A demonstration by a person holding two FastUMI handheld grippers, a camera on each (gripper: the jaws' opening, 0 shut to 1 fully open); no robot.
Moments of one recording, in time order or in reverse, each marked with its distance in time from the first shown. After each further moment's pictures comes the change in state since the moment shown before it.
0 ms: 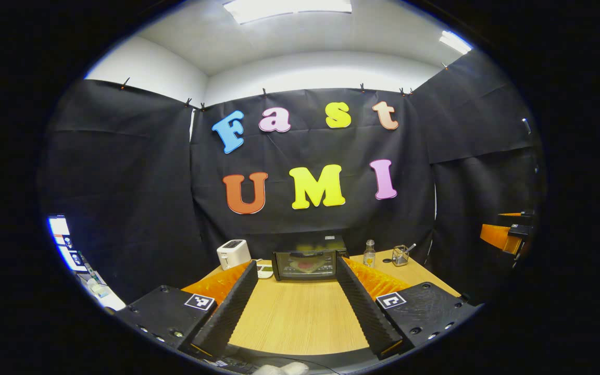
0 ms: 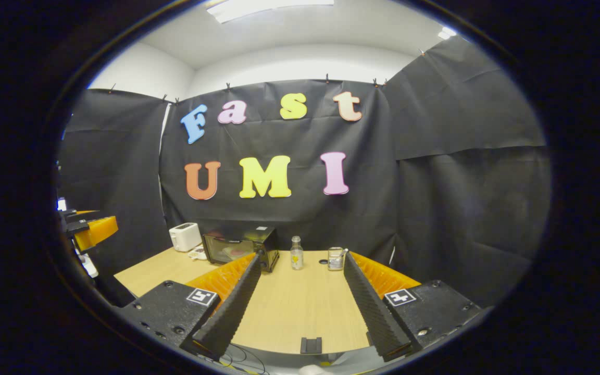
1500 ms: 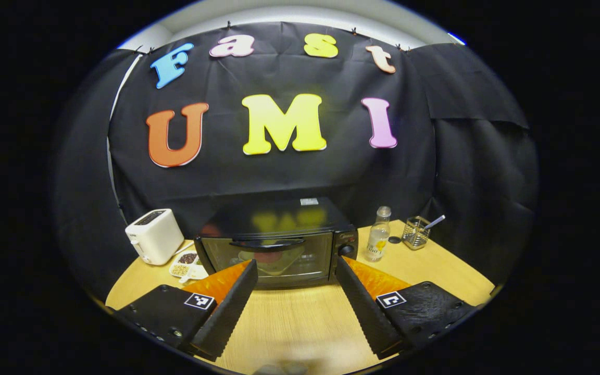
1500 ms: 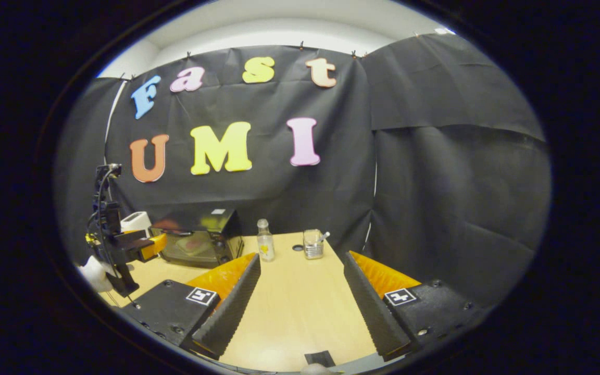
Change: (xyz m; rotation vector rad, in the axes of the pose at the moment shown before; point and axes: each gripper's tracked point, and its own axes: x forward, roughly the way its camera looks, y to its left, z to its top) left arm 0.319 -0.049 -0.121 -0.010 0.197 -0.233; right arm 0.143 -0.005 -0.022 0.032 0.117 -0.248
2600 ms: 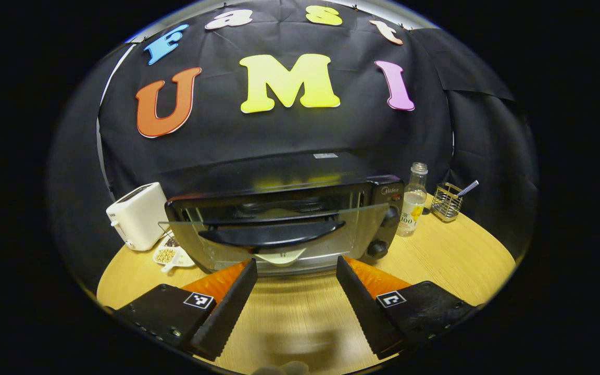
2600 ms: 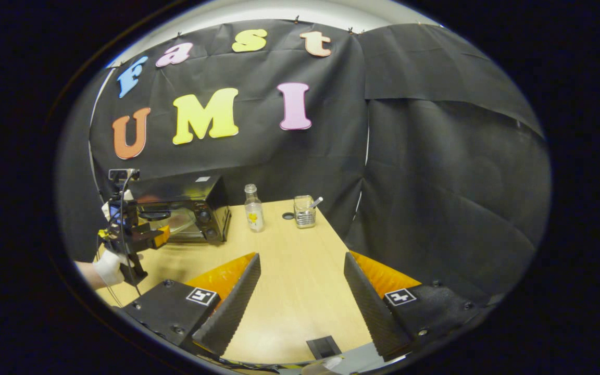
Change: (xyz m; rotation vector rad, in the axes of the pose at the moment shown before) left arm 0.129 0.029 -0.103 0.016 0.166 0.016; right arm 0.037 0.009 -0.072 0.002 0.221 -0.111
